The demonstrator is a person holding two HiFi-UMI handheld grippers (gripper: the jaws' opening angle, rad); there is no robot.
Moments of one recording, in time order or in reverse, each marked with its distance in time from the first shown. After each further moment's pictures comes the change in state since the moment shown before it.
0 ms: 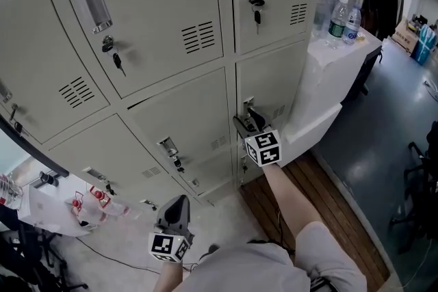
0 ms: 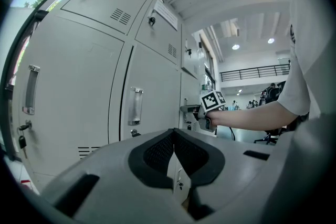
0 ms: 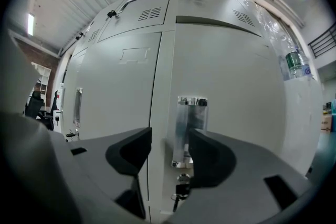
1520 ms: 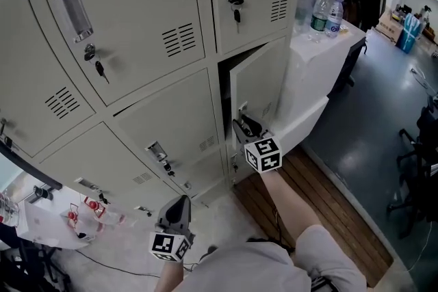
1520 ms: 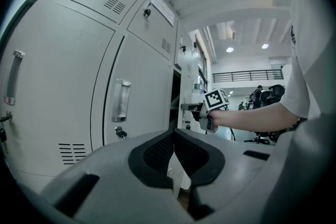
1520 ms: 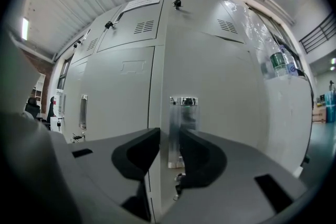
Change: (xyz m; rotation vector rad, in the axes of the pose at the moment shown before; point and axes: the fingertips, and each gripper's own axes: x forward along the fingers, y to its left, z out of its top) left arm 0.021 -0.017 -0.008 -0.018 0.016 -0.104; right arm -0.041 -0.011 -0.002 0.048 -0.025 -0.047
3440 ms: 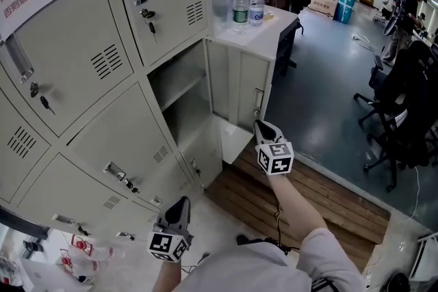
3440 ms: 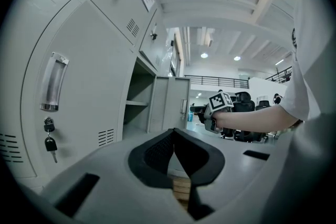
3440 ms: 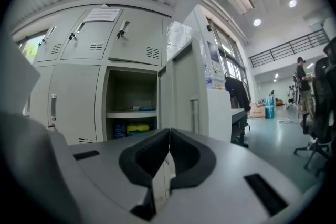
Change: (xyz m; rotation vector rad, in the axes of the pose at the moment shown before) left arm 0.045 -0.102 -0.005 -0.005 0.026 -0.375; right arm -0.215 -0.148 -0.024 0.088 0.027 -0.535
